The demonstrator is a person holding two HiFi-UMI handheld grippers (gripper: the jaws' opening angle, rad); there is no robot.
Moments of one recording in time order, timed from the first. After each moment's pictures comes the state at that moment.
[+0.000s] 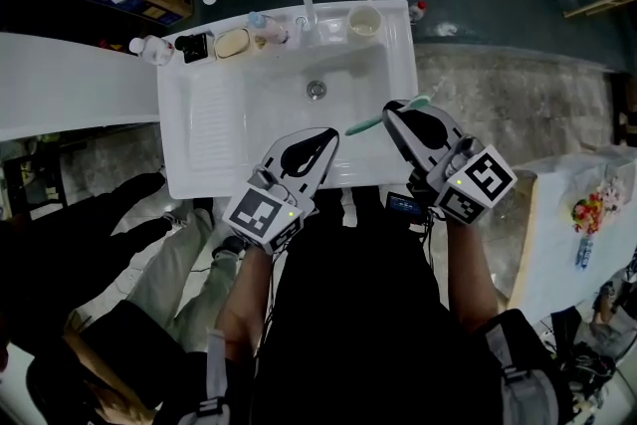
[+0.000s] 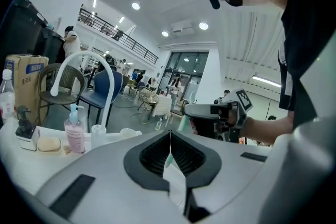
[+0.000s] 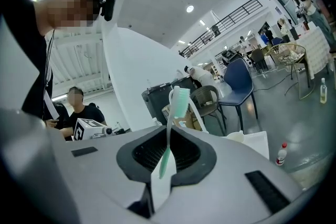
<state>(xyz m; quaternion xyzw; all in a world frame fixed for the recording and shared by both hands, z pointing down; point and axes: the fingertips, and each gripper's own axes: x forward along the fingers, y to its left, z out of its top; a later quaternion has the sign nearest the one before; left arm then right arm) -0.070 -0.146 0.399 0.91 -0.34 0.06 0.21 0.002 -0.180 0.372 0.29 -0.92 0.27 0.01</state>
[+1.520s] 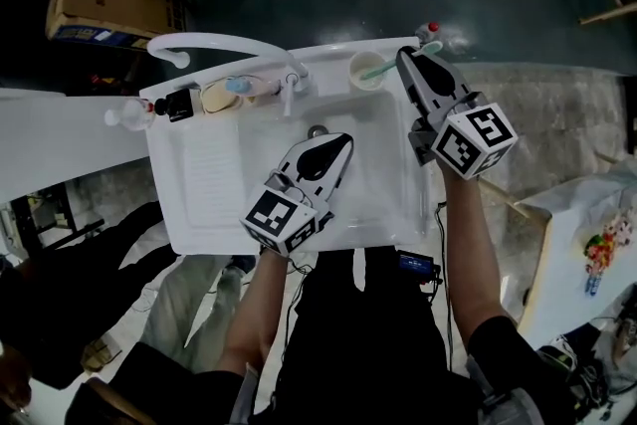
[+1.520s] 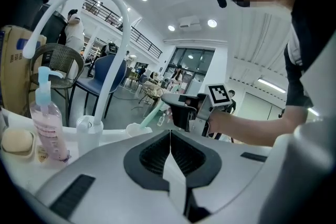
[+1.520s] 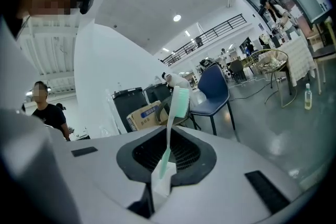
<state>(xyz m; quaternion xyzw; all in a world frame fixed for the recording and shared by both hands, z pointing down) -0.043 -0.272 0.489 0.91 -0.33 0.07 0.25 0.042 -0.397 0.468 0.42 -0.87 0.25 0.00</state>
